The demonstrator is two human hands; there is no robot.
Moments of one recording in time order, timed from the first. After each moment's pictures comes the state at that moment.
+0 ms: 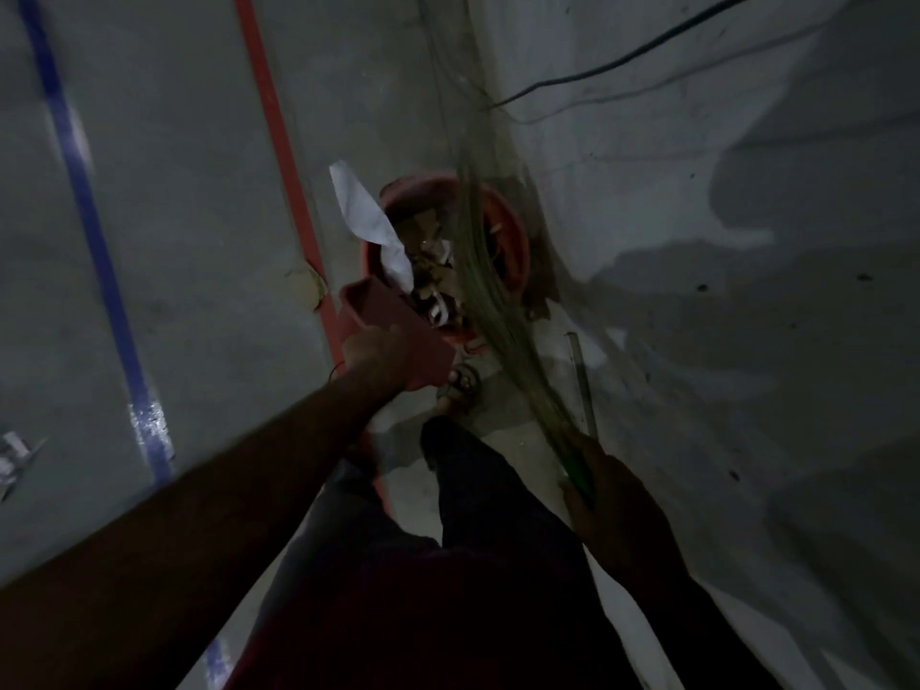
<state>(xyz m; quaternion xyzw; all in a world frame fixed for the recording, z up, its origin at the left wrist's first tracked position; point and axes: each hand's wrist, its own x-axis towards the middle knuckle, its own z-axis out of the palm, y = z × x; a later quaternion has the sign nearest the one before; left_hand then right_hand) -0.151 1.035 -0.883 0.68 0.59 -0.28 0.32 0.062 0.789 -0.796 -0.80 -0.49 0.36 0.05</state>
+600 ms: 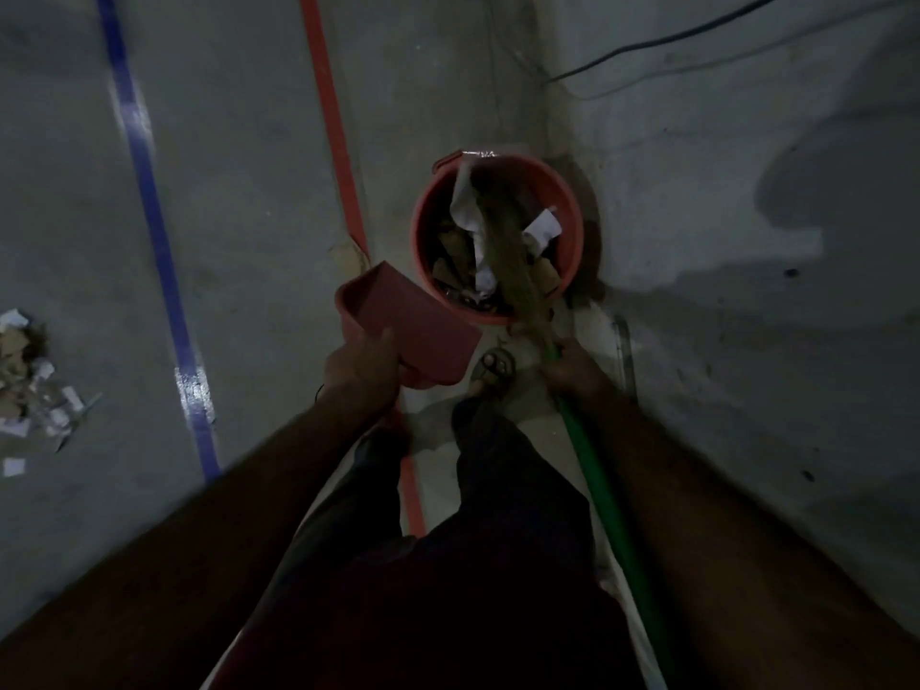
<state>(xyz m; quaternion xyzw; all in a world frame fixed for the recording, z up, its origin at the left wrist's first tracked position) -0.266 0.970 -0.967 0.67 0.58 -0.37 0.30 0.027 0.920 -0.945 -0.79 -0.27 0.55 0.04</state>
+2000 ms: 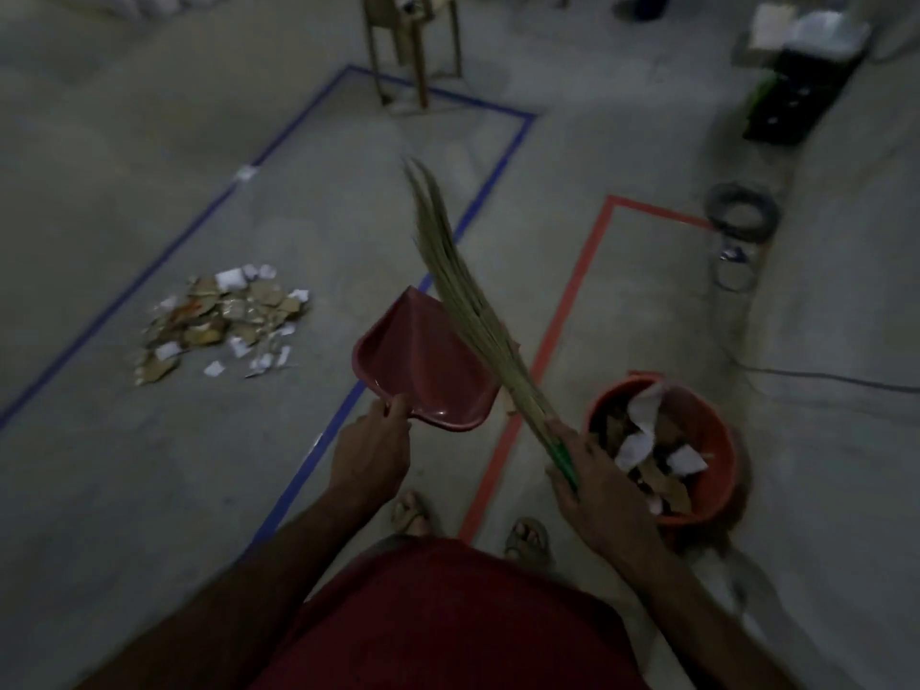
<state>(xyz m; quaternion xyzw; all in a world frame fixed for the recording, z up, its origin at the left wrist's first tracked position) -0.460 0.831 -0.737 0.57 0.82 0.01 0.07 -0.168 0.904 -0.749 -0.47 -0.83 0.28 0.10</state>
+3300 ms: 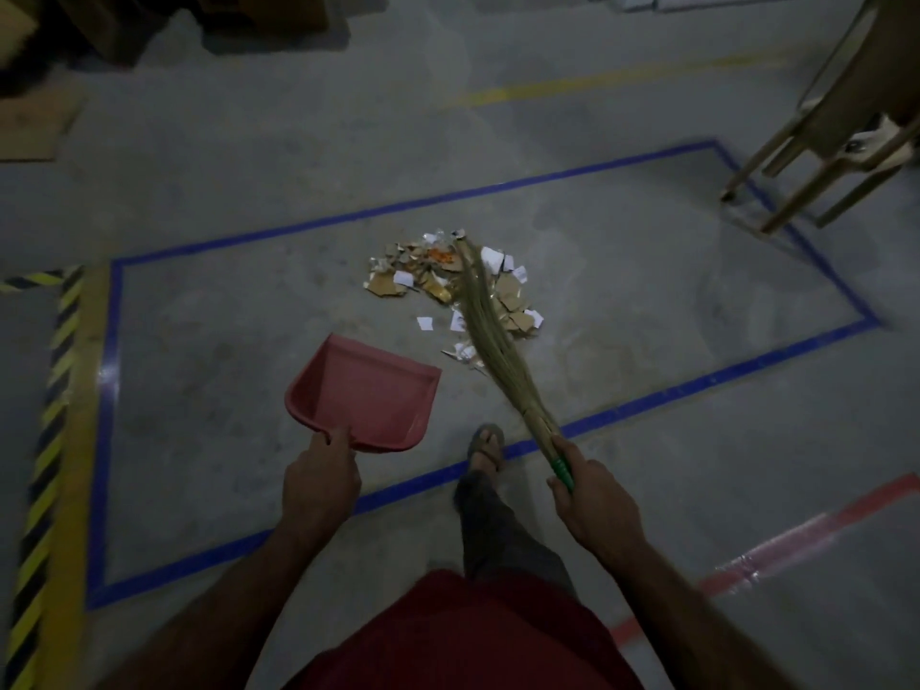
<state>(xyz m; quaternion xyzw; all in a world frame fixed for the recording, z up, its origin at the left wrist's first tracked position) -0.893 0.549 -0.800 0.11 0.98 0.06 0.13 -0.732 0.863 -0.771 -0.26 -0.93 0.24 -0.12</state>
